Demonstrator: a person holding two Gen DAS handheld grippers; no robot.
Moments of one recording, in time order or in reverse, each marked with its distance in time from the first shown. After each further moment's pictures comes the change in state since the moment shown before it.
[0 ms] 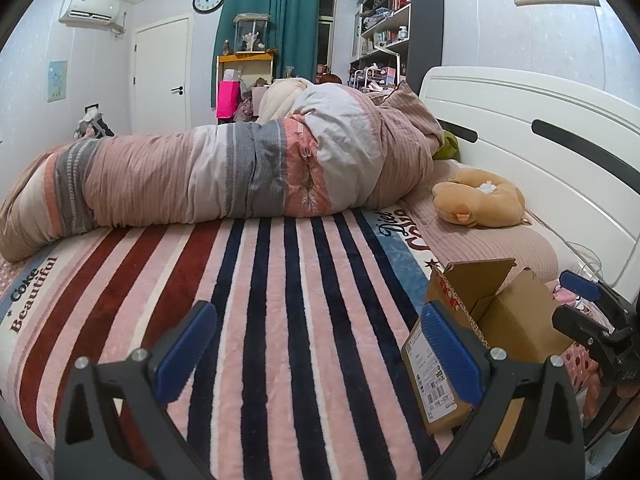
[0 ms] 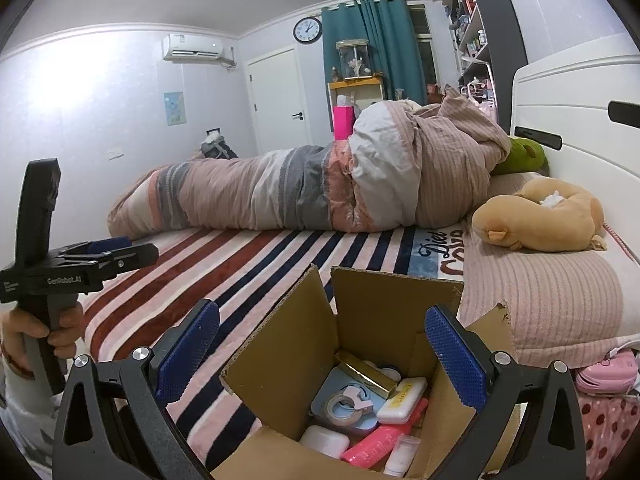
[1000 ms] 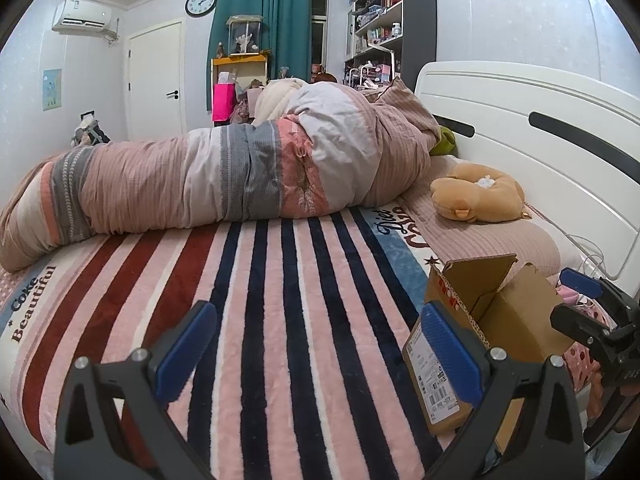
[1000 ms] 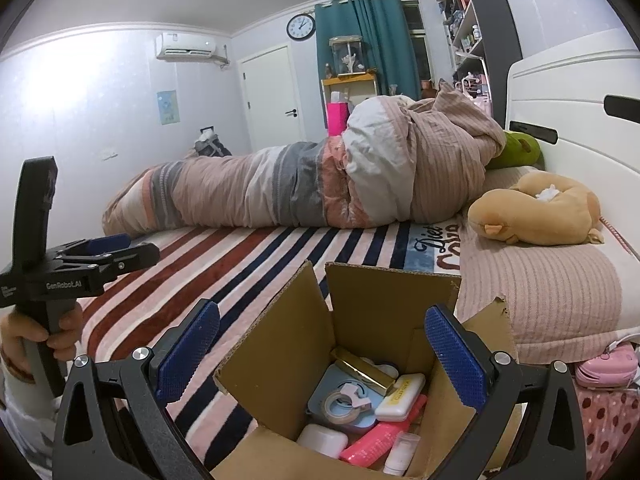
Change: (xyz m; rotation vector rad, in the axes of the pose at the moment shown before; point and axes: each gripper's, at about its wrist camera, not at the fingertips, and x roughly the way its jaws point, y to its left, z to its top) left arm 0.007 -0.001 0.004 0.035 0.007 -0.001; right arm 0.004 0.000 0.000 0.011 0.014 -0.022
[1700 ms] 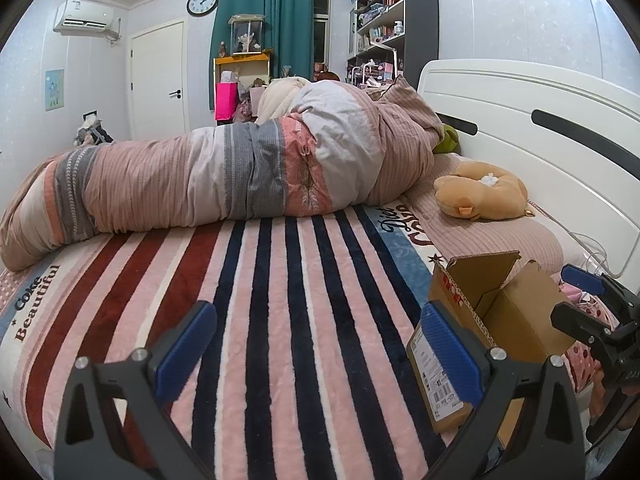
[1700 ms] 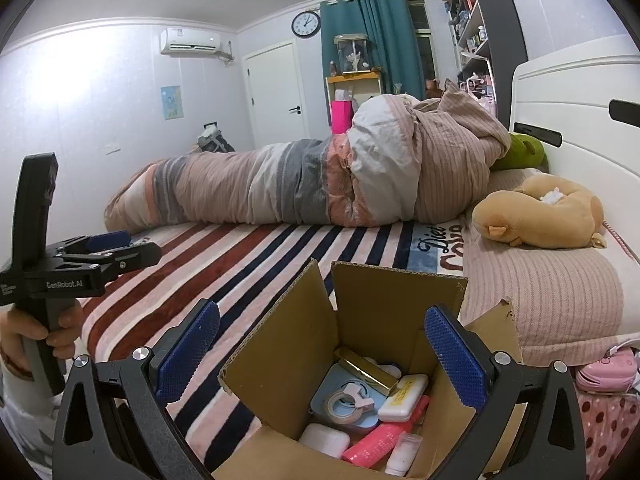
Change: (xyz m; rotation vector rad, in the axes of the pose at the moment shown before) left arm -0.001 0.001 -0.001 -0.001 0.003 0.013; right arm 0.008 -0.007 0.002 -0.029 0.010 0.028
